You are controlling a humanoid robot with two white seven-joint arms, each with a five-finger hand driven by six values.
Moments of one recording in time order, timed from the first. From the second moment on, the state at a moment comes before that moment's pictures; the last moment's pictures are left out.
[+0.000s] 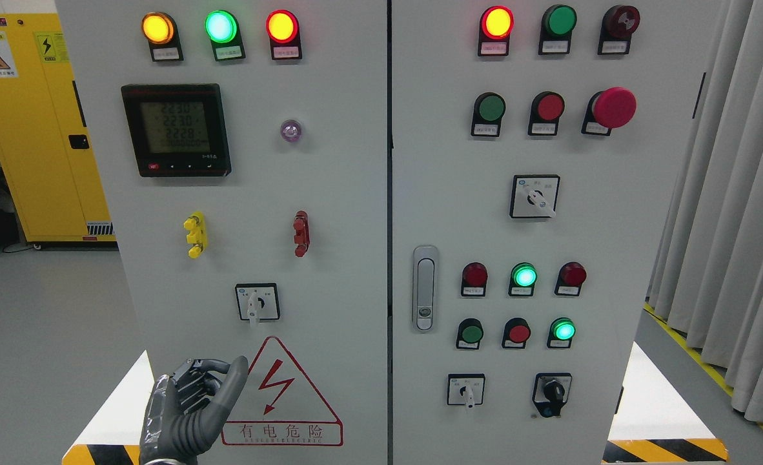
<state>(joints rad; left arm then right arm) -0.23 -0.04 0.00 -2.03 0.00 0.53 0.22 0.10 0.12 -0.16 -0.19 0.12 0.01 -0.20</state>
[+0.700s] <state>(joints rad) -0.30 -0.05 -0.04 -2.03 -0.05 0.62 0.26 0.10 0.12 -0.16 -0.19 0.12 0.01 -0.20</state>
